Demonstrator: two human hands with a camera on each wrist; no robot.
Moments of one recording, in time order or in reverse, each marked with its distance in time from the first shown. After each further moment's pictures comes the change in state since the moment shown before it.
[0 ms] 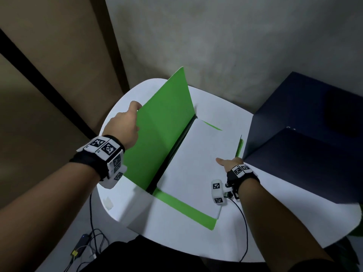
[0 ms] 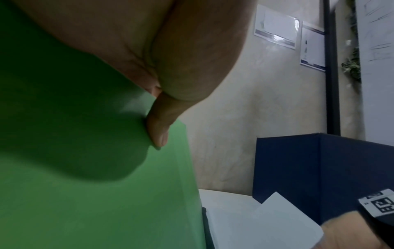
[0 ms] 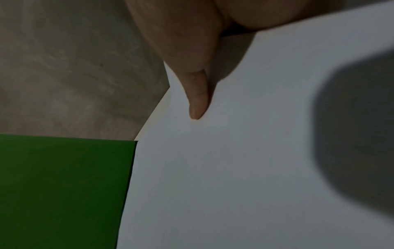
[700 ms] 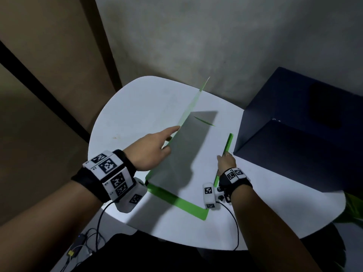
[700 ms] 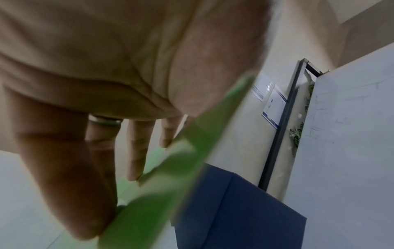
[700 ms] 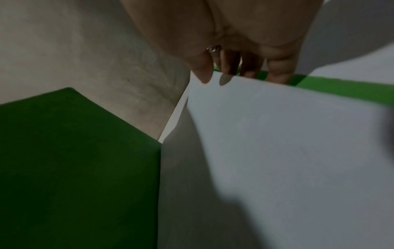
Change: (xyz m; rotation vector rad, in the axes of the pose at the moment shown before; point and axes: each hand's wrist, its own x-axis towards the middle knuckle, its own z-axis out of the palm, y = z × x) left_hand -0.064 0.058 0.012 -0.296 -0.423 0.360; right_hand -0.022 0.012 0.012 0.233 0.058 -0.150
